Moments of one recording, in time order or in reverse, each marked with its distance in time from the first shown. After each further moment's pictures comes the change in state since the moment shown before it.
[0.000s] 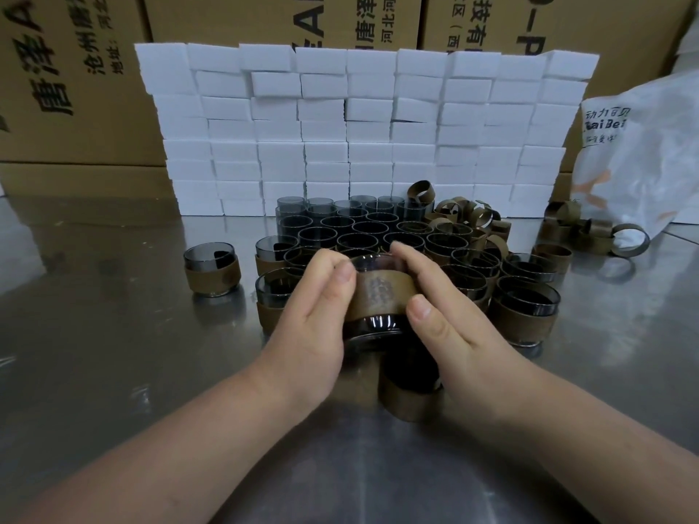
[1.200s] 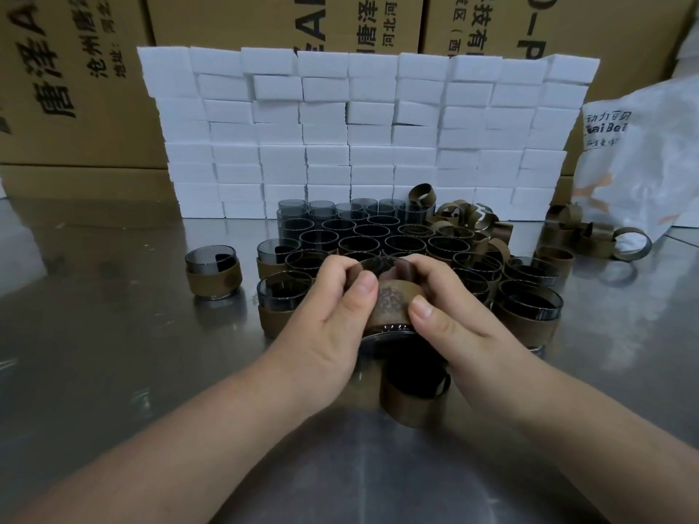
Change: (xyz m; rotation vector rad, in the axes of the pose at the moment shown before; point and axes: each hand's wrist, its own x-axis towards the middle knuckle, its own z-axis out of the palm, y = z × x) left_hand -0.001 0.004 -0.002 0.190 -0.064 -0.051; right_hand 0.002 0.003 -0.002 0.210 -0.008 0.050
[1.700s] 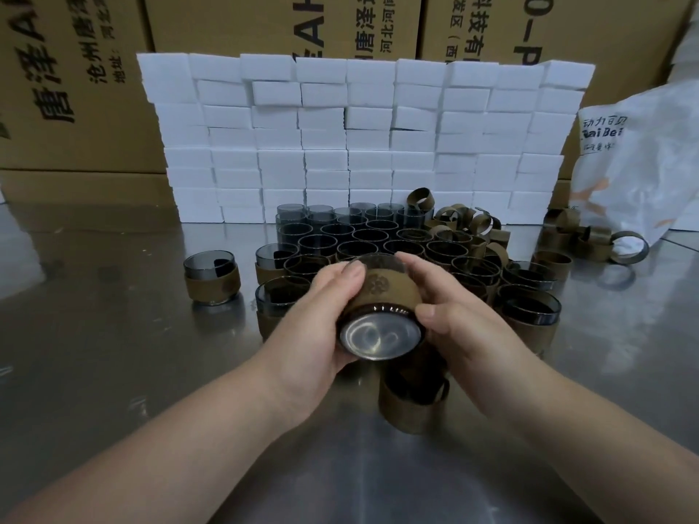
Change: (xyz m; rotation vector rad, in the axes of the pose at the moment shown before) left_hand 0.008 0.004 0.000 -0.614 -0.058 -0.350; right_hand 0.009 -0.002 -0.002 0.355 0.039 0.240
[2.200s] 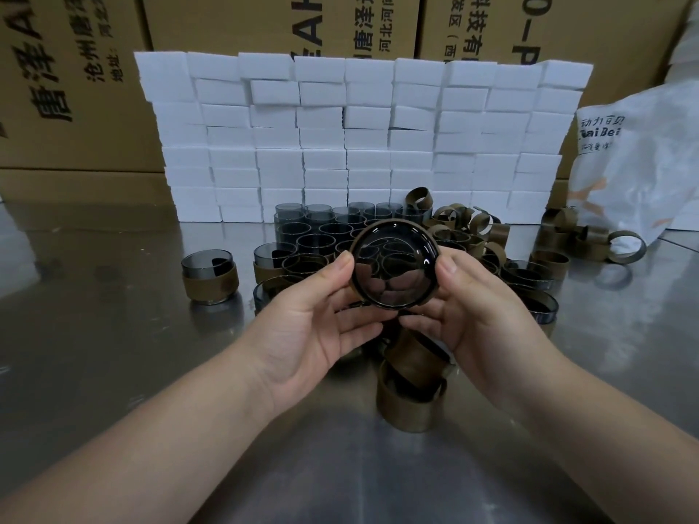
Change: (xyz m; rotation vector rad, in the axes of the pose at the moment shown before) left_hand 0.003 0.010 -0.004 -0.185 -0.057 -0.108; right_hand -0.003 -0.016 -0.005 0.142 0.122 0.049
